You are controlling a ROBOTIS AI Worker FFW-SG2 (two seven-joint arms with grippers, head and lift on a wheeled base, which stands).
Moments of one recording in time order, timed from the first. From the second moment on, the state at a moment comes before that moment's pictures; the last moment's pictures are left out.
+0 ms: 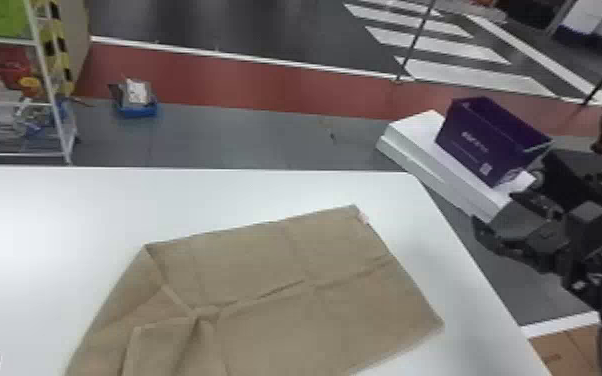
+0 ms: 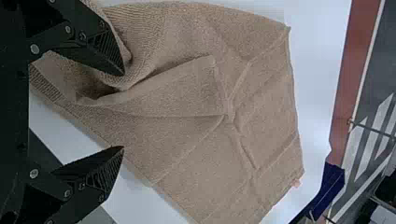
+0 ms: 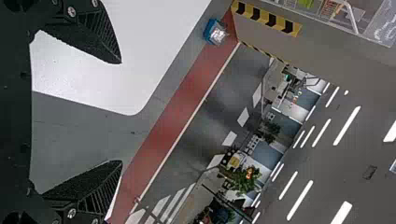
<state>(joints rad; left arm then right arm) 0.60 0.00 -0.17 -2.59 -0.47 1.31 -0.88 0.14 -0.62 -0.51 -1.32 -0.03 -0.18 0.63</state>
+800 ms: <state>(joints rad) 0.59 0.03 -0.25 -2.54 -0.49 1.22 -0.79 0.16 -0.62 -0.51 -1.33 -0.04 -0.19 0.63</state>
